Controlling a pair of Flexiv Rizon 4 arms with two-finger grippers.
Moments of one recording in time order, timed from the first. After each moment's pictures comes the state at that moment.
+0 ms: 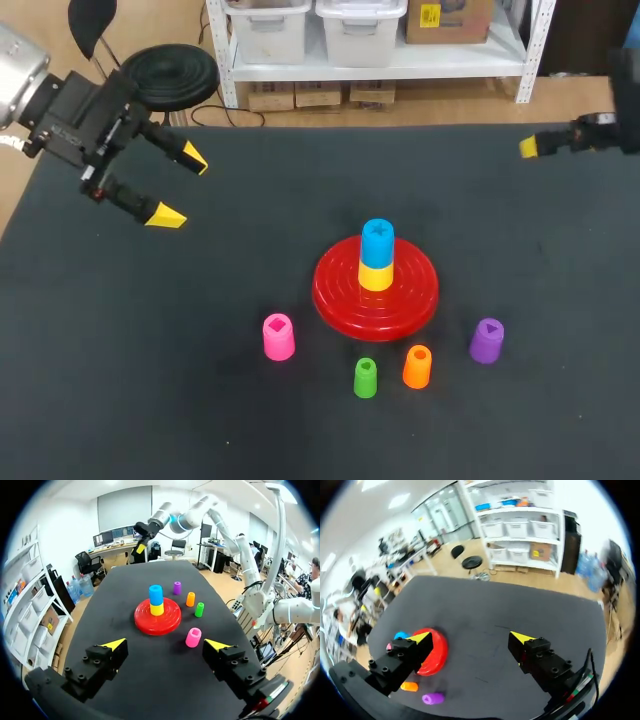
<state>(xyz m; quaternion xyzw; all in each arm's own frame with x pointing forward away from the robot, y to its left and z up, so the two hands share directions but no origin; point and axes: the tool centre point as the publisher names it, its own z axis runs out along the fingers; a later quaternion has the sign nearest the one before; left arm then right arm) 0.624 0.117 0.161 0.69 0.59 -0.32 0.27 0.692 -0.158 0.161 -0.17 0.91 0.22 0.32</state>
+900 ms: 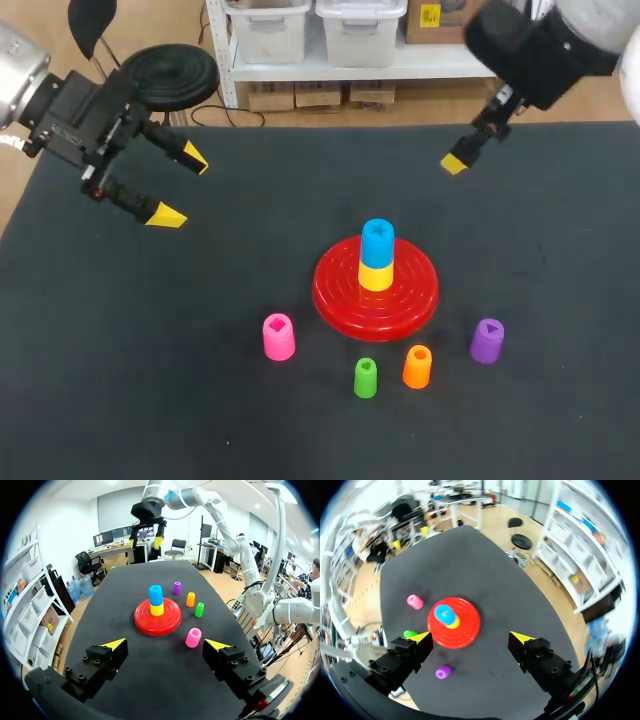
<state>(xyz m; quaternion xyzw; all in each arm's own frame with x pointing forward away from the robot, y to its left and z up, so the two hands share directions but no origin) 0.624 0.117 0.161 0.69 0.59 -0.32 0.27 0.641 -0.047 0.209 -0.49 0.85 0.13 0.17</state>
